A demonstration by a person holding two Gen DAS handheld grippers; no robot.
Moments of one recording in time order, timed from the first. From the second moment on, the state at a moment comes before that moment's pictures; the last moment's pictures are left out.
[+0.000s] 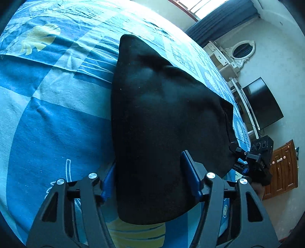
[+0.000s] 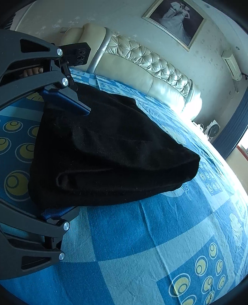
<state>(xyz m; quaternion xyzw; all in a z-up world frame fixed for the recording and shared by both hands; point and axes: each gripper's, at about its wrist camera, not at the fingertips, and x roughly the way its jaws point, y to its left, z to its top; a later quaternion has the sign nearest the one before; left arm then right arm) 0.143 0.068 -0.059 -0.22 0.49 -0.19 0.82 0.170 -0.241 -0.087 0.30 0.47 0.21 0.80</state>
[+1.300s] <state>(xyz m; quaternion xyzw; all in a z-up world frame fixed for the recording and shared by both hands) 0.099 0.066 -0.036 -0.17 0.50 -0.16 0.83 0.110 -0.271 -0.090 0.37 0.48 0.22 0.76</state>
